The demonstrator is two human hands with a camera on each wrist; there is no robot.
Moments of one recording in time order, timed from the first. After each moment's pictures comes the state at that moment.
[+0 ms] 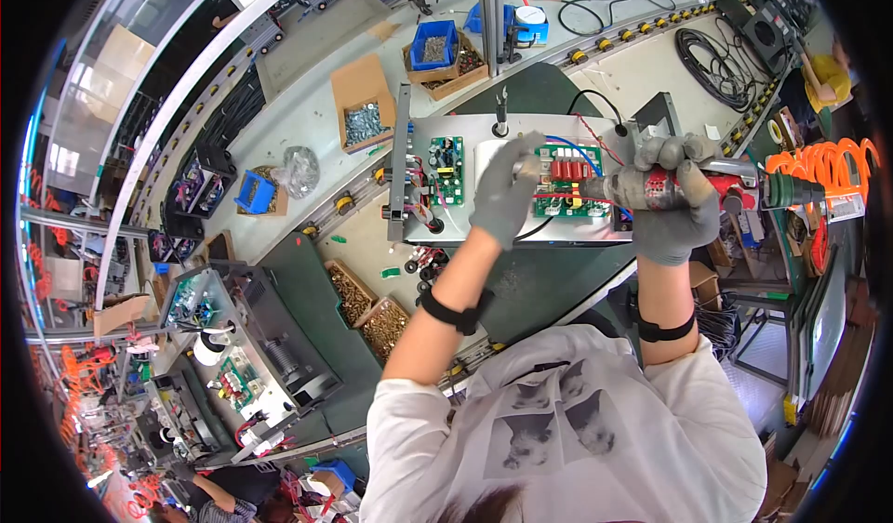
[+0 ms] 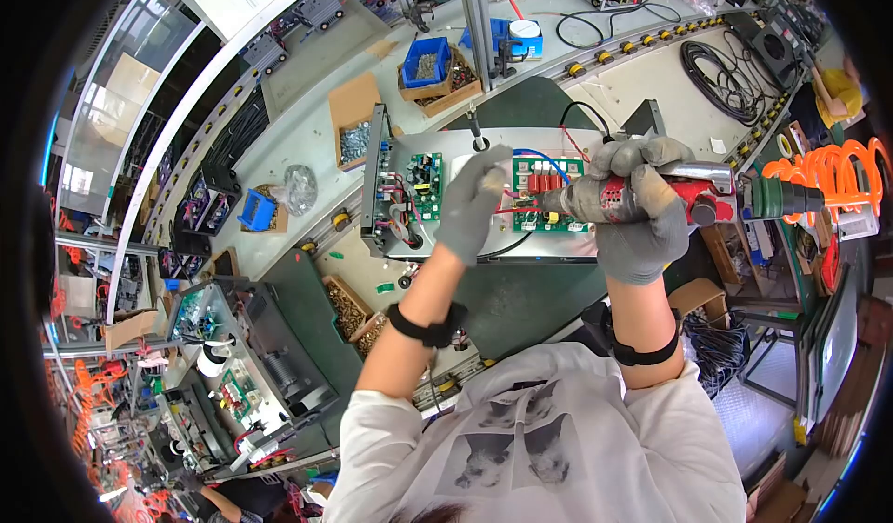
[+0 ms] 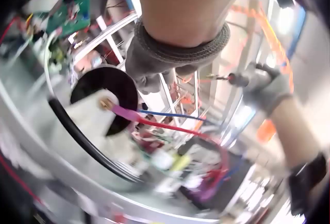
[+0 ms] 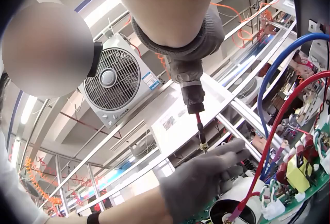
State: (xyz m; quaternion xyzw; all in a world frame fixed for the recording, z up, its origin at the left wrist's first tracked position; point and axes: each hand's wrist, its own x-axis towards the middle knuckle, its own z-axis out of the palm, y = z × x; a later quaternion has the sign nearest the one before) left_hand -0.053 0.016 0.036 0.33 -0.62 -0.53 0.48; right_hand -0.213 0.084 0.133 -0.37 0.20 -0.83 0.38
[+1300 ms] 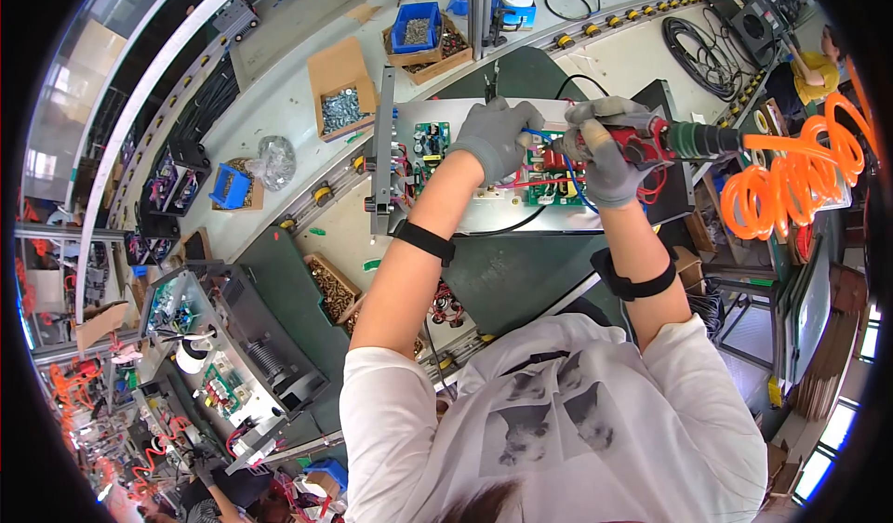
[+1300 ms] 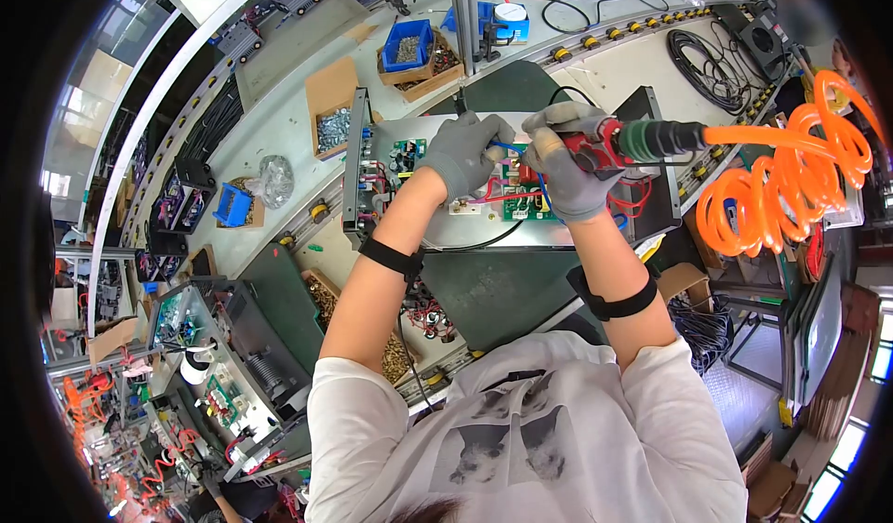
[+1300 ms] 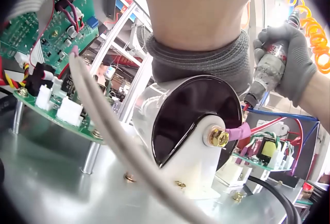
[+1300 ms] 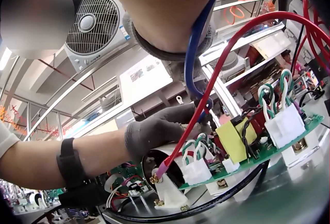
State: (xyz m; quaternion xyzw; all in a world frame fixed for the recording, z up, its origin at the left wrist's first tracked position) left_hand -0.051 -0.051 0.051 0.37 -0.89 -0.22 0.14; right_hand -0.190 0.031 0.084 -0.43 0.29 -0.76 0.38
